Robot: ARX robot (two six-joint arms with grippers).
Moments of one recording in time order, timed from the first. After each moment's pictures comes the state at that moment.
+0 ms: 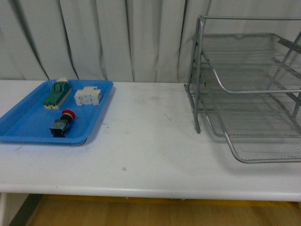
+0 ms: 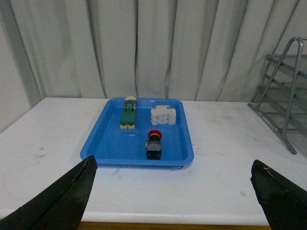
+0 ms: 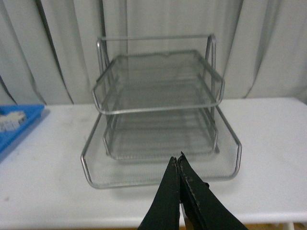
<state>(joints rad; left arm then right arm) 0.00 0.01 0.01 0.00 0.00 0.00 0.00 0.17 0.01 0.17 0.00 0.01</state>
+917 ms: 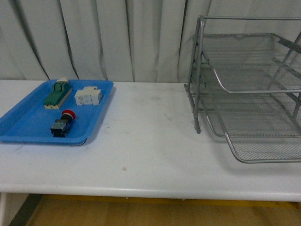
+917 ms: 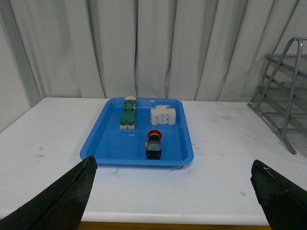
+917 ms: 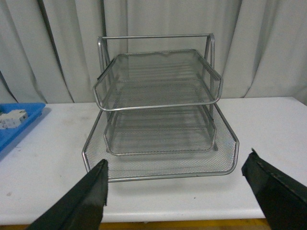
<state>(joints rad) 0.00 0.01 0.01 0.00 0.00 0.00 0.00 0.00 0.01 0.00 0.00 0.00</state>
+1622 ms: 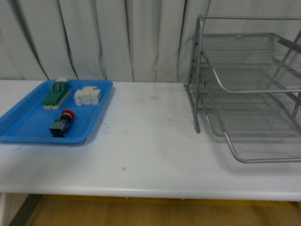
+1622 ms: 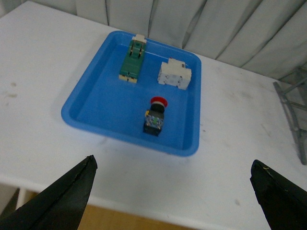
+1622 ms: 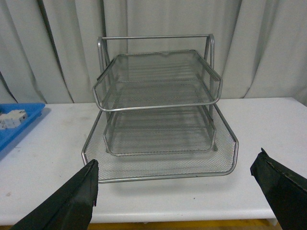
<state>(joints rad) 0.07 1.12 0.49 0.26 0.02 -0.22 0.00 0.00 0.01 0.00 0.00 0.00</state>
